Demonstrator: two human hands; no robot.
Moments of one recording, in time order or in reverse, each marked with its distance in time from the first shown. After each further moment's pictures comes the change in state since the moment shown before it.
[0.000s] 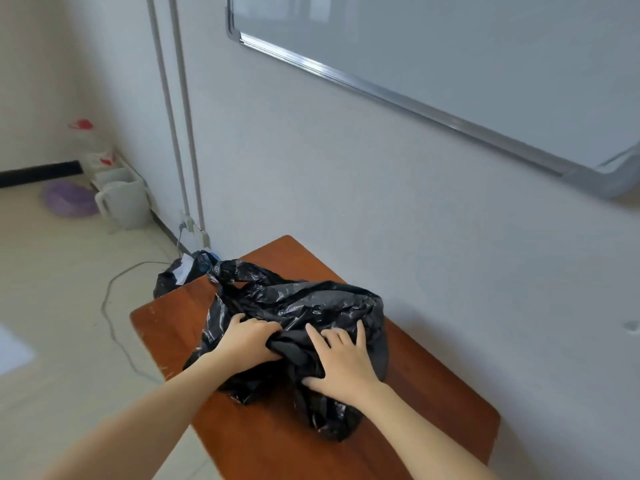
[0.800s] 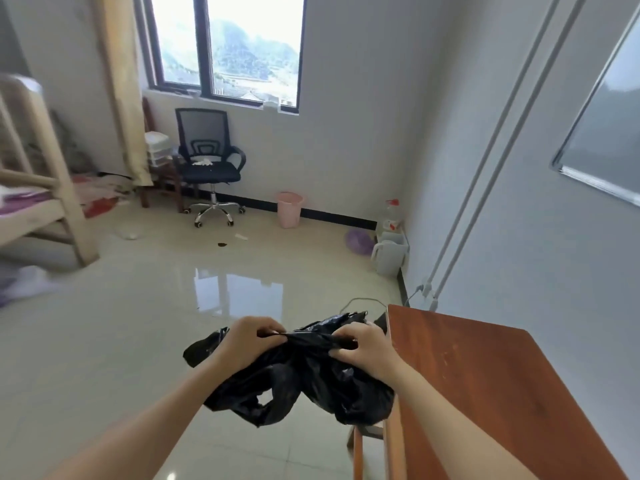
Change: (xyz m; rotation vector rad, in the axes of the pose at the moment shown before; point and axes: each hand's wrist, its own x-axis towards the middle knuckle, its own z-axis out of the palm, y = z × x) left_hand -0.413 0.023 -0.013 -0.611 0.888 -0.817; right_hand -0.088 -0.241 -0.059 0.441 -0.069 -0.929
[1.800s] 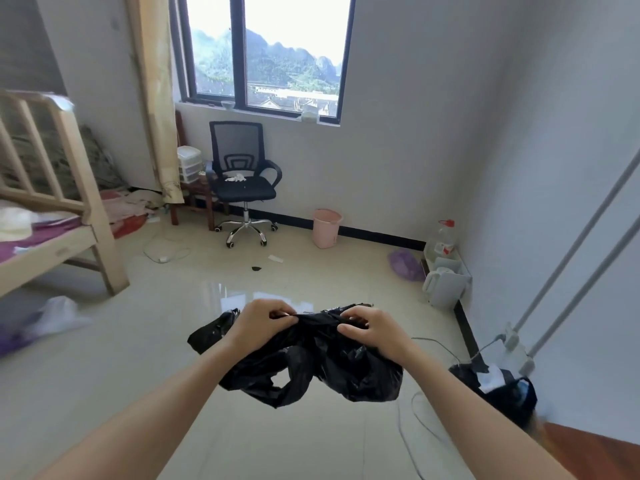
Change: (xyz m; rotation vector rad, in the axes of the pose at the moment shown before) left_hand 0.231 -0.149 -0.211 0.023 0.125 0.033; right_hand 0.343 -0.084 0.074 0.124 -0.044 0.000
